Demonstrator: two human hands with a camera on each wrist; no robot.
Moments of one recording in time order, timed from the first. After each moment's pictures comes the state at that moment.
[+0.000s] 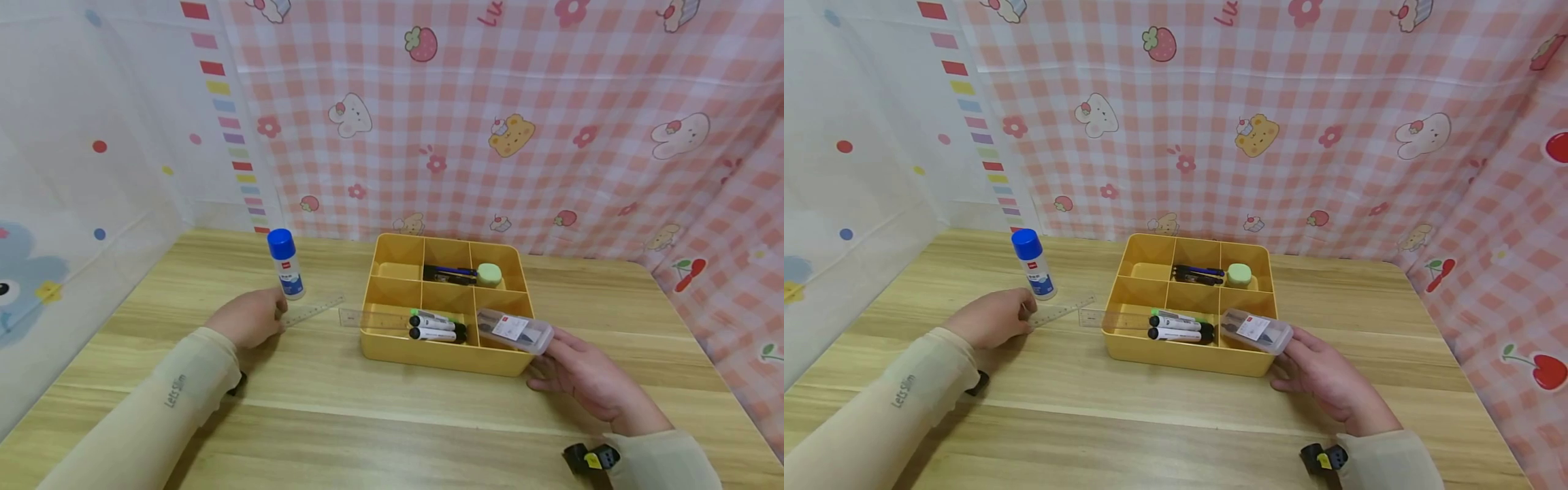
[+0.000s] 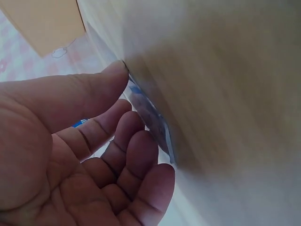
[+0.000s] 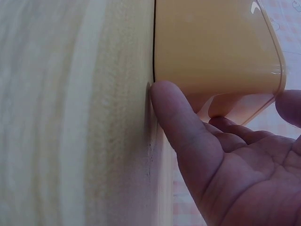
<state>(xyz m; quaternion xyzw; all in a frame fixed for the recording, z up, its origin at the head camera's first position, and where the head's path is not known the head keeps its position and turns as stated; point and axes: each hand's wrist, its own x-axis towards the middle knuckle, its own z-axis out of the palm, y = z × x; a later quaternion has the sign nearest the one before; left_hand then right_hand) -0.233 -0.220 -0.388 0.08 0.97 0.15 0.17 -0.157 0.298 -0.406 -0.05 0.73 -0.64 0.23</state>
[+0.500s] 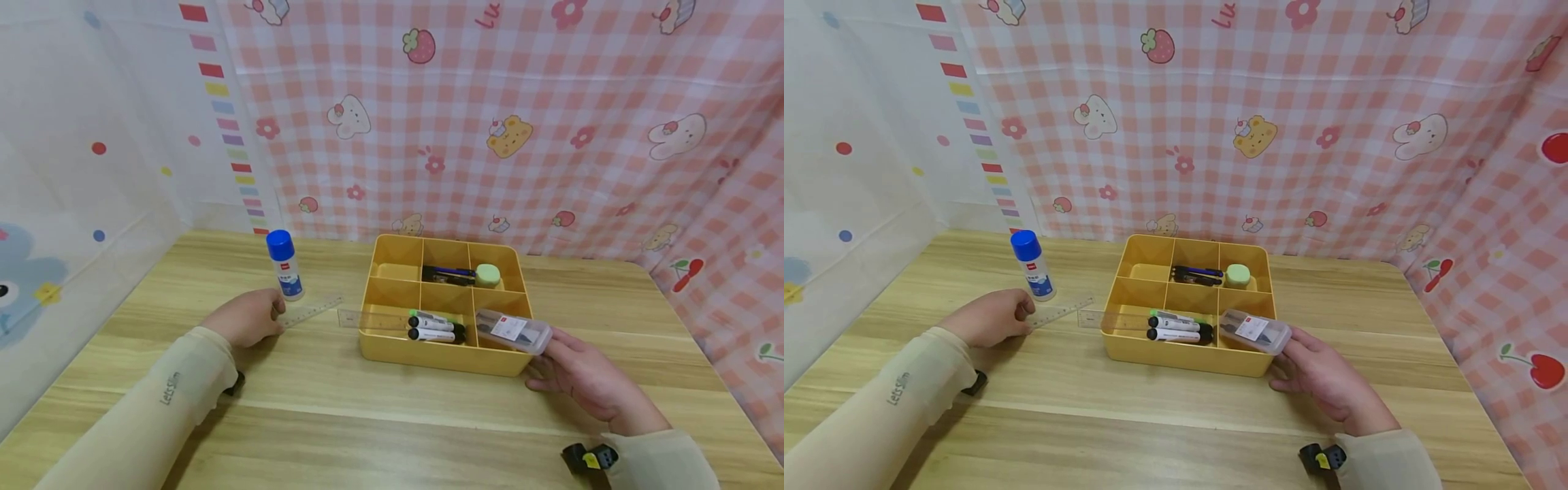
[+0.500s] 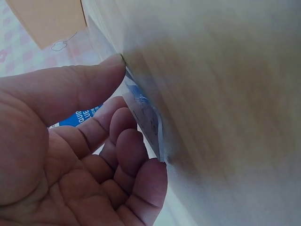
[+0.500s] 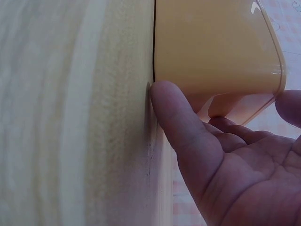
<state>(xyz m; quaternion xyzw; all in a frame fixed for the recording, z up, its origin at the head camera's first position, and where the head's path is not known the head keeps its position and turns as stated) -0.240 -0.224 -0.389 0.06 0.96 0.17 0.20 -0.157 0.296 -0.405 -0.05 0.73 -0.64 0.23</state>
